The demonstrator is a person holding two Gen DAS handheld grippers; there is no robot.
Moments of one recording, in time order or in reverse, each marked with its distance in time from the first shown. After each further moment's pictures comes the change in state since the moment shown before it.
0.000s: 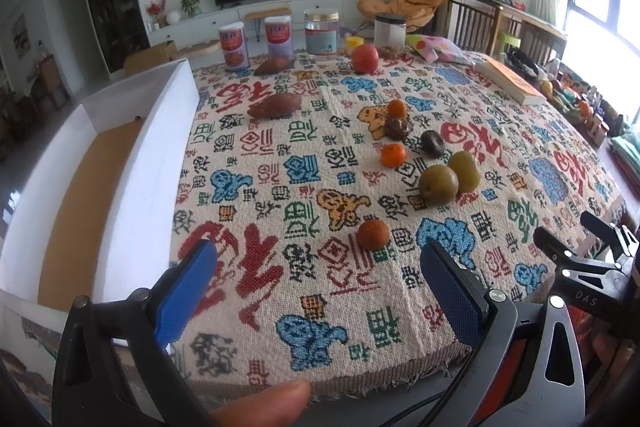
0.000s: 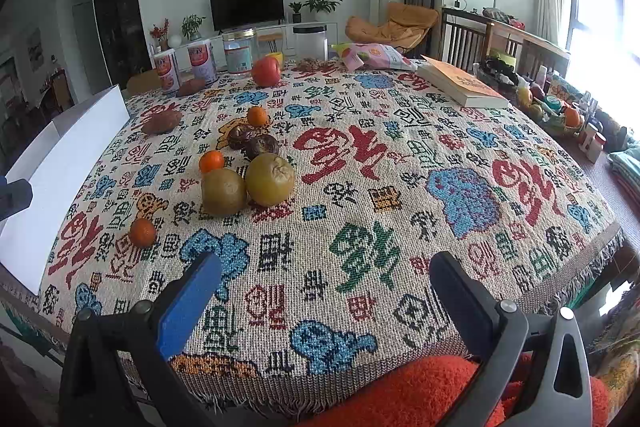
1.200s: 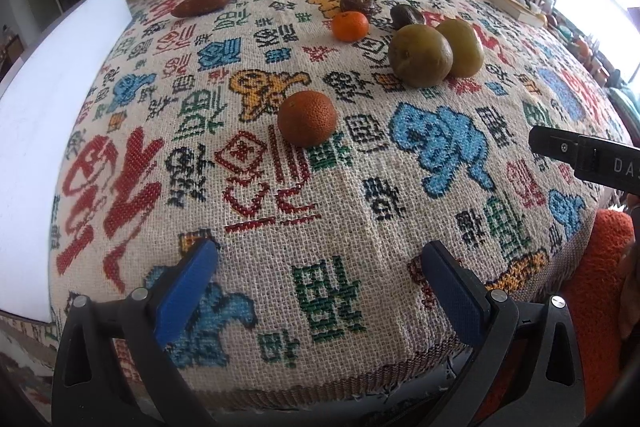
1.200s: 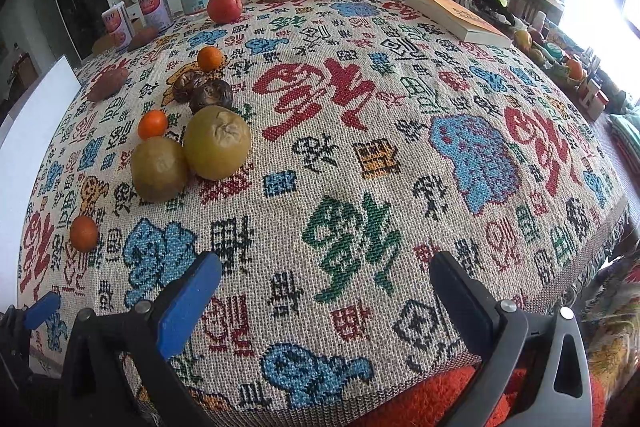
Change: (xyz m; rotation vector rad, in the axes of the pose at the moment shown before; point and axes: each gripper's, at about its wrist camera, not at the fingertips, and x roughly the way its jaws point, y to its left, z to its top) left arm 0.098 -0.050 -0.056 0.037 0.198 -0.061; right arm 0.076 -0.011 0.009 0.052 0.294 -0.059
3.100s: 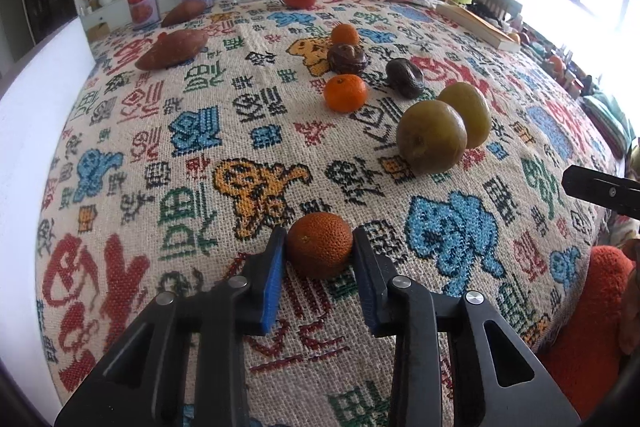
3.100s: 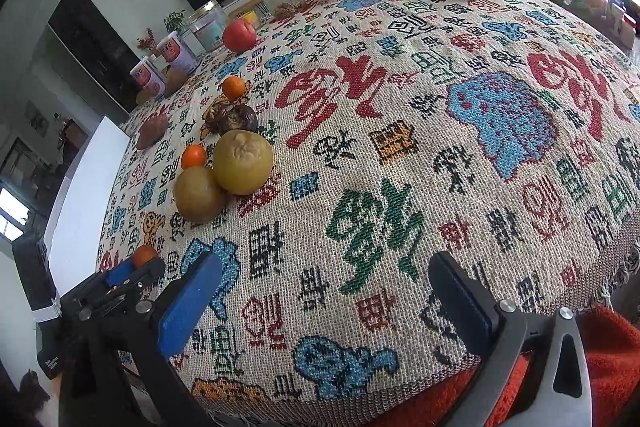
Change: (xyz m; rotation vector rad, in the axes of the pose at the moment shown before) left arm 0.018 0.019 0.051 0.067 -0.104 -0.126; right arm -0.009 -0.034 0.001 0.157 -0.063 0.306
